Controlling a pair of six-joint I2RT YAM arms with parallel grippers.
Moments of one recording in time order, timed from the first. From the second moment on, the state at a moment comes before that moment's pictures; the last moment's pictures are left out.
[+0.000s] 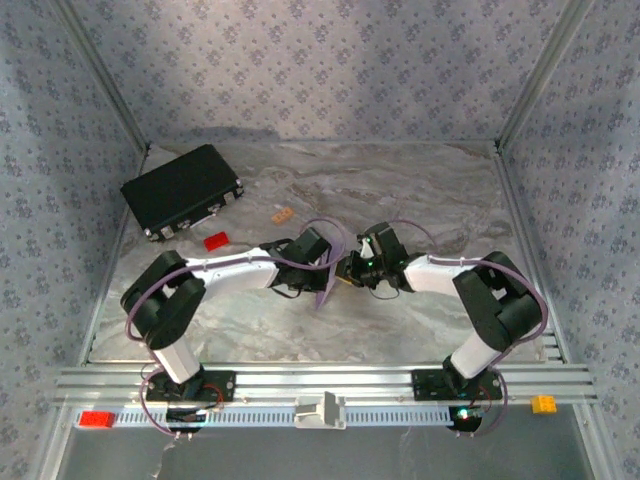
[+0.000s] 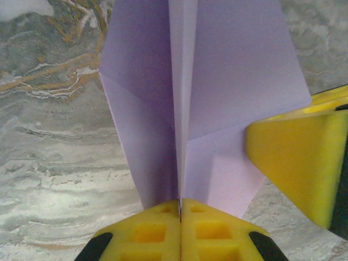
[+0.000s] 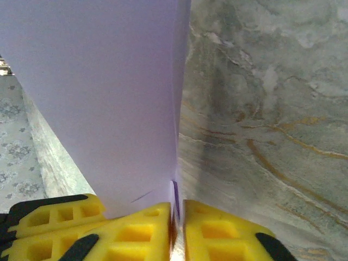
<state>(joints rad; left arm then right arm) -0.89 1.70 1.01 -0.40 0.06 -0.70 0.57 1.62 0.68 0.11 -0.48 0.93</state>
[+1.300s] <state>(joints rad) -0.89 1.77 1.02 -0.39 0.11 -0.69 0.57 1.65 0.66 0.13 -0.49 0.93</state>
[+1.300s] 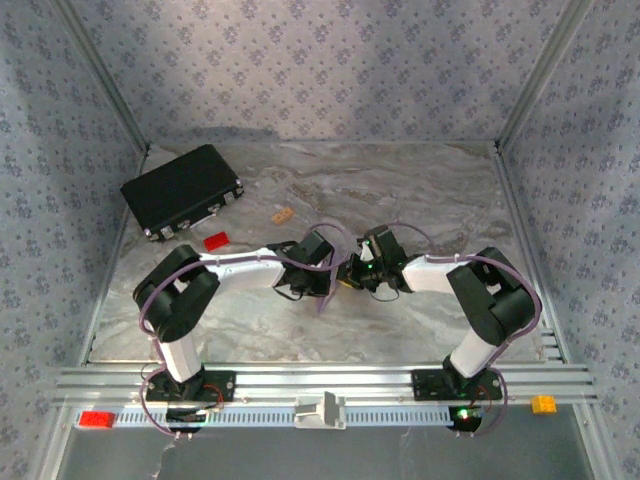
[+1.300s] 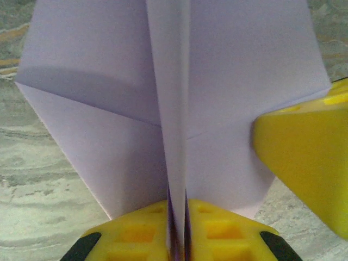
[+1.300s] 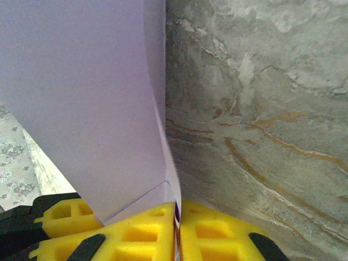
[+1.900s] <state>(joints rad) -0.89 1.77 1.02 -0.38 0.14 -0.68 0.56 1.65 0.65 0.13 -0.50 0.92</state>
